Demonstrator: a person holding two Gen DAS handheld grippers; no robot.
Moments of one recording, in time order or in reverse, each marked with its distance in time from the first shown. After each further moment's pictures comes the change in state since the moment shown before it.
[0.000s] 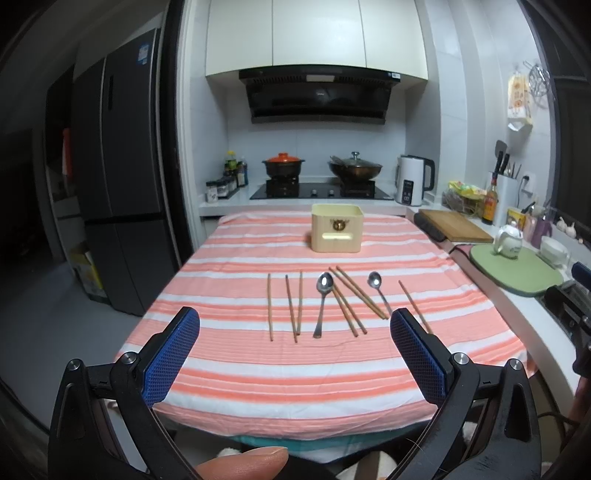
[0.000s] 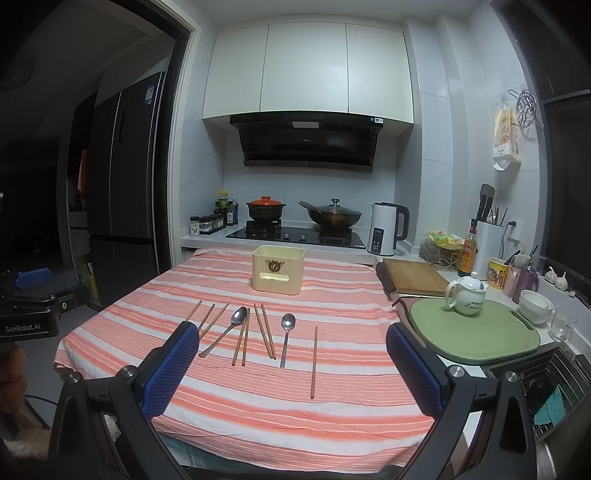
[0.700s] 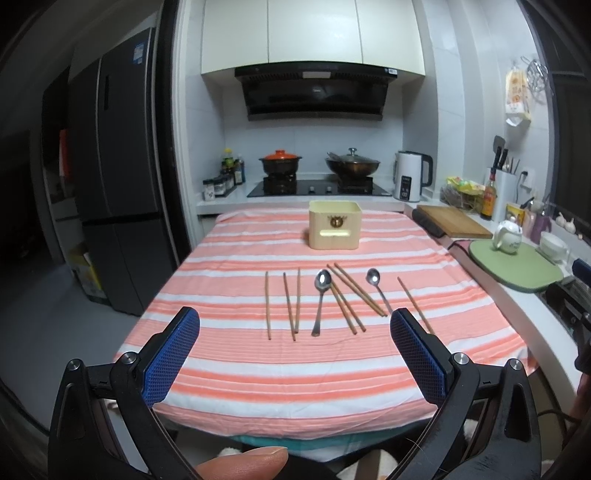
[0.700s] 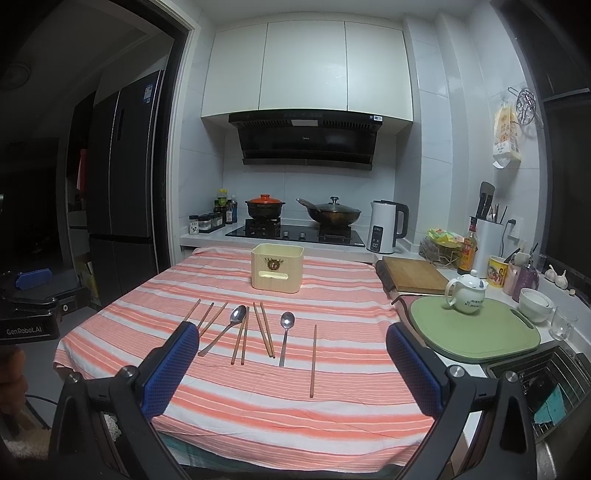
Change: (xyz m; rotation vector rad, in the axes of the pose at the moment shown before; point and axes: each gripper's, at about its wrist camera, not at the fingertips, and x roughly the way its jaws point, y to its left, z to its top) left arm 0.002 -0.002 0.001 0.014 0.013 -0.005; right arm 0.002 -0.004 0.000 0.004 0.010 -0.004
